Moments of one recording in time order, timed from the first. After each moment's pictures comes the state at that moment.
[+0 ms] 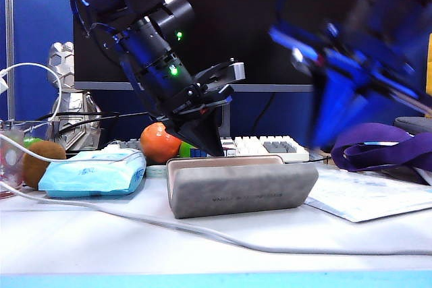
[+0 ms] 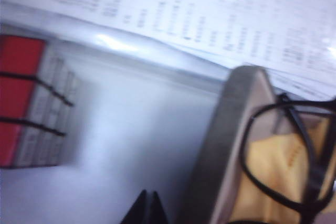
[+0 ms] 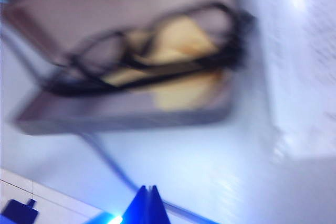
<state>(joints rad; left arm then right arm) -0.59 1.93 1.37 -0.35 0.28 0.24 0.52 1.37 0.92 -0.61 -0.25 0.52</state>
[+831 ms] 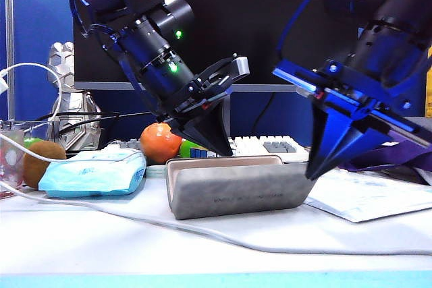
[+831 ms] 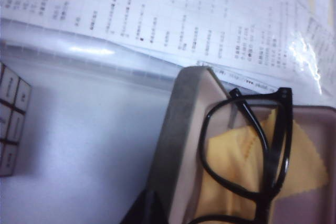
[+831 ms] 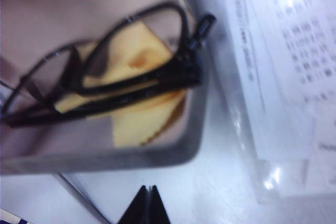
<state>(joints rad) -0.59 1.93 1.37 -0.38 0.40 0.26 0.48 1.44 0.84 -0.45 -0.27 0.53</state>
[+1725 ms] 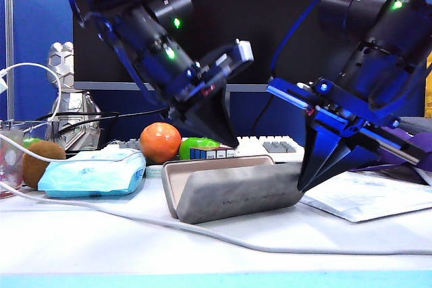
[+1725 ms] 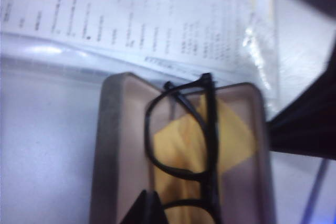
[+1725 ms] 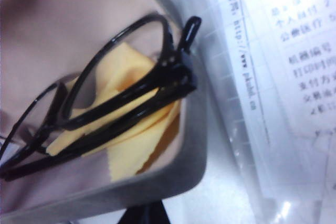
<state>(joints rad) -0.59 1.89 1.37 -0.44 0.49 0.28 0.48 1.50 0.82 -0.34 -0.26 0.56</state>
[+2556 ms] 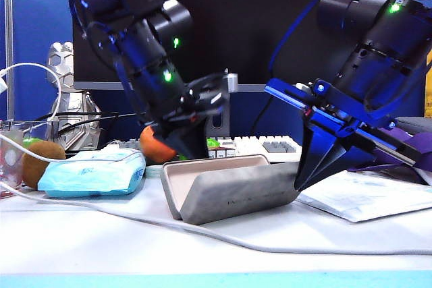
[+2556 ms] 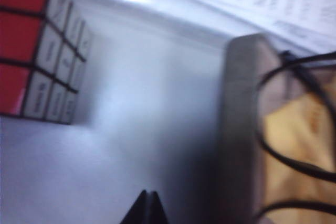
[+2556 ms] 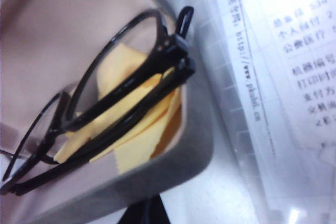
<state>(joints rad) -0.58 1.93 1.37 -0.42 0.22 0.23 0.48 1.51 0.82 -0.31 -0.26 0.58</state>
